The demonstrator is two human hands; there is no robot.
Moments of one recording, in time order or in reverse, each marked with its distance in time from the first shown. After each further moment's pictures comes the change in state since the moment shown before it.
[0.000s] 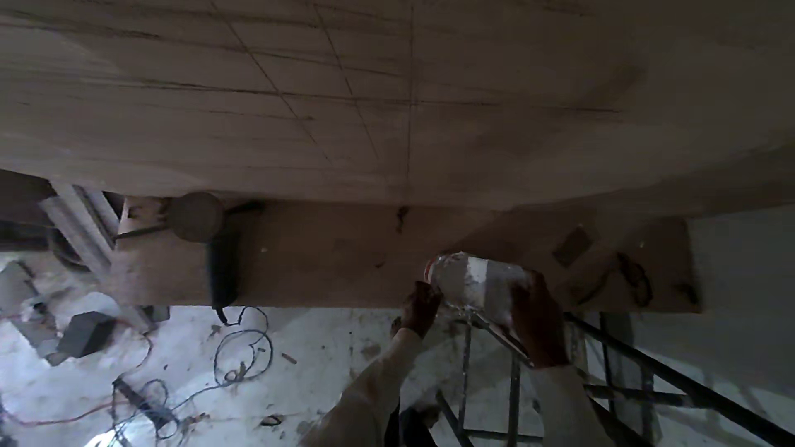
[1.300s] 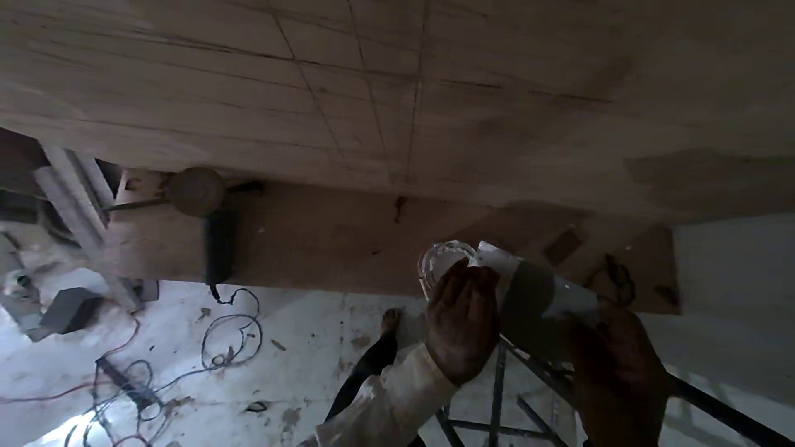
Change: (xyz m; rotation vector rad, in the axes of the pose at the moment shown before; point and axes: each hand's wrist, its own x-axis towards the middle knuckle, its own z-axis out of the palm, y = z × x) left_hand -0.127 0.091 0.009 0.189 0.960 1.158; right_hand -0.097 0.014 -0.063 0.605 0.317 -0.525
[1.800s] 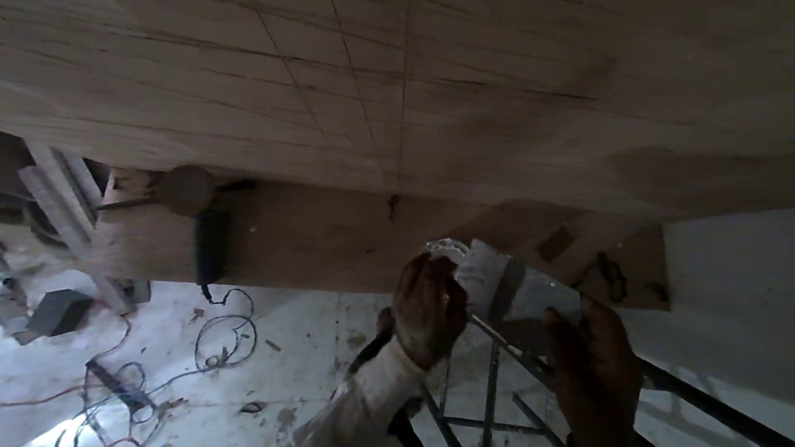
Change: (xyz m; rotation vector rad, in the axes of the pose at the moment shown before) left_hand -0.005 -0.024 -0.008 0.008 0.030 -0.064; right_hand -0.003 0.013 -0.001 -0.057 0.002 -0.055
